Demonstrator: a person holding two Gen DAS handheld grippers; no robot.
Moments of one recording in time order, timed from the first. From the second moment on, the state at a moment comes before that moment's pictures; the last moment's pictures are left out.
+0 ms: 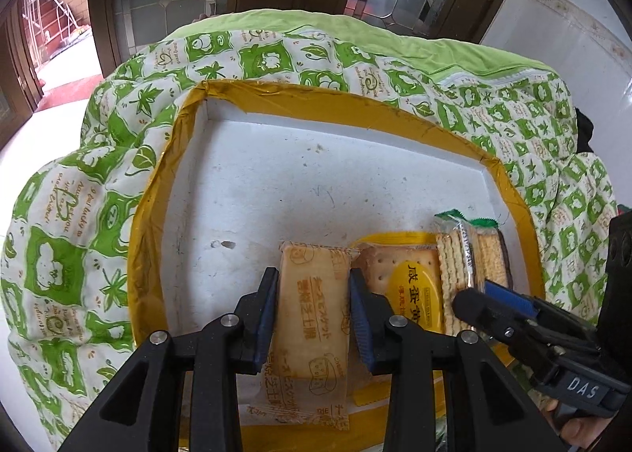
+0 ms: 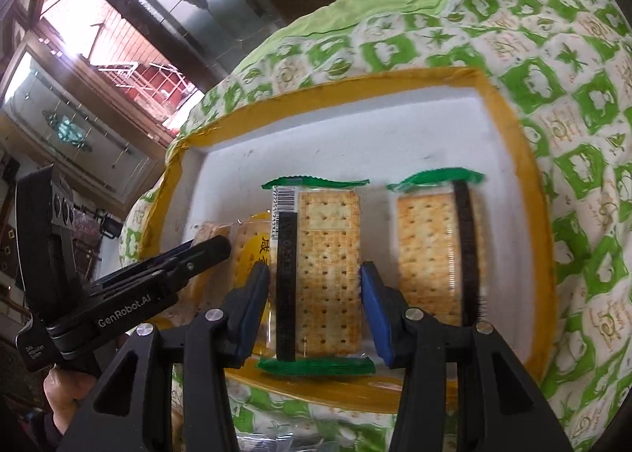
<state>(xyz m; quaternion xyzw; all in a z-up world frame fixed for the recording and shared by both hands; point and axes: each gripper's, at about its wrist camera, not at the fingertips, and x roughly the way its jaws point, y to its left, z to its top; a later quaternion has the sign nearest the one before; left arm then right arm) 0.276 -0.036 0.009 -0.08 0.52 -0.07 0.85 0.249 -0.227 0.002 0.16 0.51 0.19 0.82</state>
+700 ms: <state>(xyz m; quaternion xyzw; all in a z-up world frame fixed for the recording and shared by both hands) 0.267 -0.044 0.008 -0.05 0.51 -0.06 0.85 0.243 -0.232 0.004 0.15 0.51 0.15 0.83</state>
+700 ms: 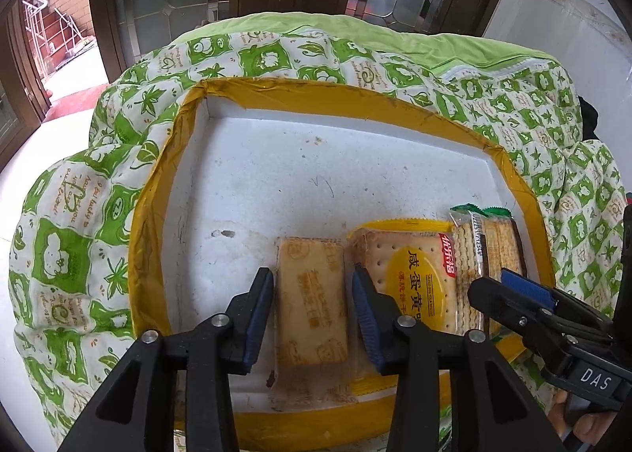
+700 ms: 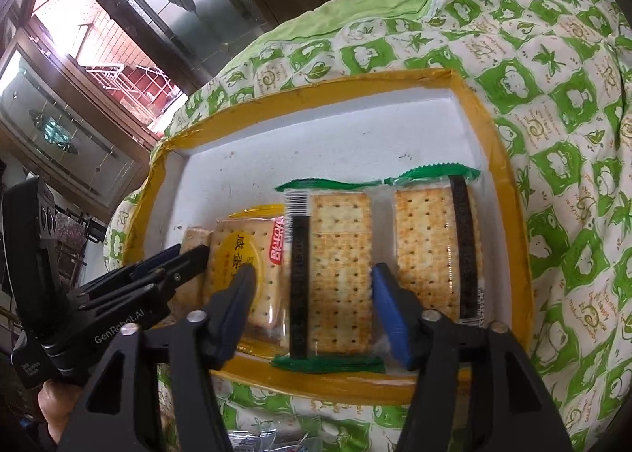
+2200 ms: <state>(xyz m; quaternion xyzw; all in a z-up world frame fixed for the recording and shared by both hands) 0.095 -0.019 0.041 -0.11 0.47 -0.05 0.87 0.131 -0.280 0.038 0.19 0.46 0.18 0.85</state>
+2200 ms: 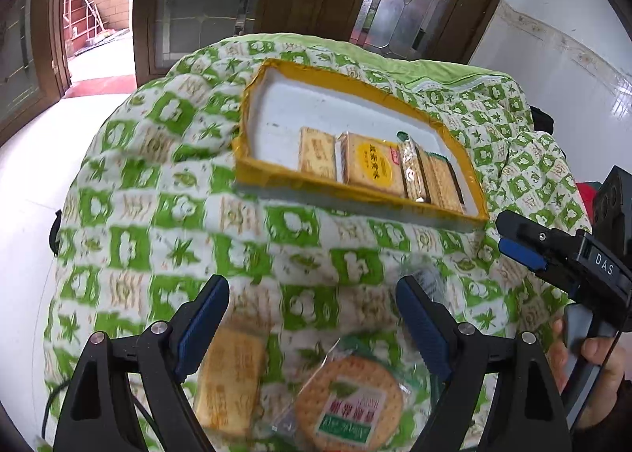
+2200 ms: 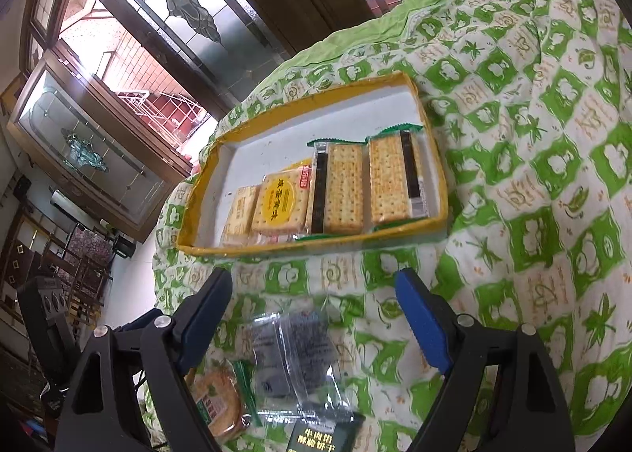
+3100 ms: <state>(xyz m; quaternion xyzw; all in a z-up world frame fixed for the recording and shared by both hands) 0.029 -0.030 0.022 -0.10 0.50 -0.10 0.86 0.084 -0.260 0.018 0.15 0.50 0.22 0.83</state>
